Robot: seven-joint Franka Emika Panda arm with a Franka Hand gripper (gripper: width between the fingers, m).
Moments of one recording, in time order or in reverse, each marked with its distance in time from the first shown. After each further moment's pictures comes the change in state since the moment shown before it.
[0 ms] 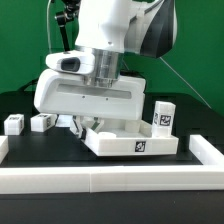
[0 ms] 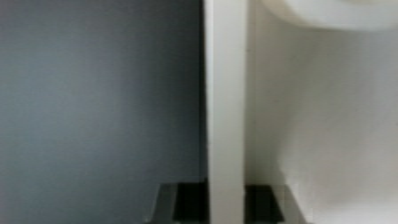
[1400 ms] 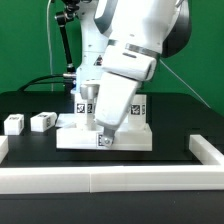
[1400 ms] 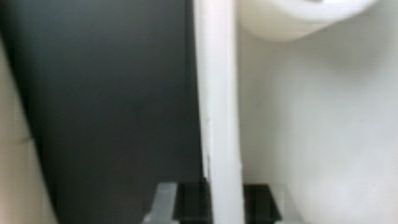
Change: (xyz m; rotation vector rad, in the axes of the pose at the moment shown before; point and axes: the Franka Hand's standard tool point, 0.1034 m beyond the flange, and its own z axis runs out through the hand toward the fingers) arm 0.079 -0.016 -0.017 -0.095 -0.078 -1.056
